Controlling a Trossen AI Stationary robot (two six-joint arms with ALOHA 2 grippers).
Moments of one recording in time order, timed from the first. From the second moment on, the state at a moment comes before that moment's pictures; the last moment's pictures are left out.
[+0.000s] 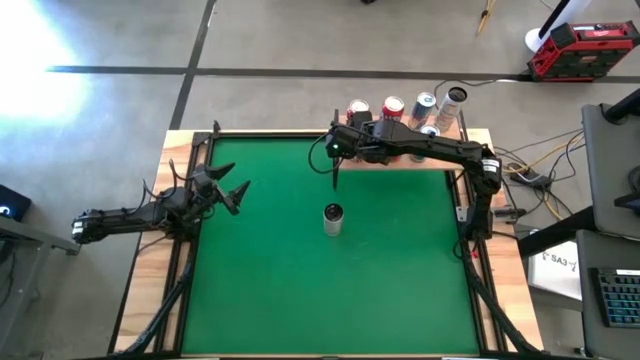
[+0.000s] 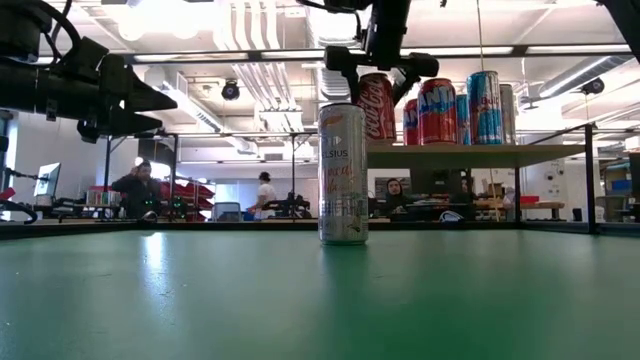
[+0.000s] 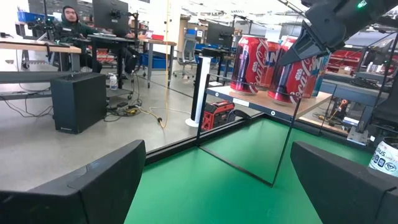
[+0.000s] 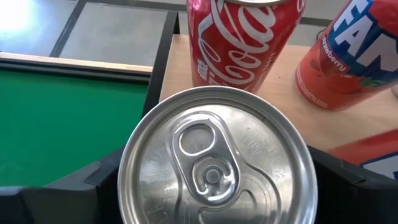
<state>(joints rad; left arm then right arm) 0.11 0.04 0.02 0.07 -0.62 -0.11 -0.26 1.87 1.90 -1.20 0.63 1.07</state>
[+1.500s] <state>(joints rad) 0.11 0.04 0.02 0.07 -0.62 -0.11 -0.26 1.88 1.90 -1.19 0.66 1.07</state>
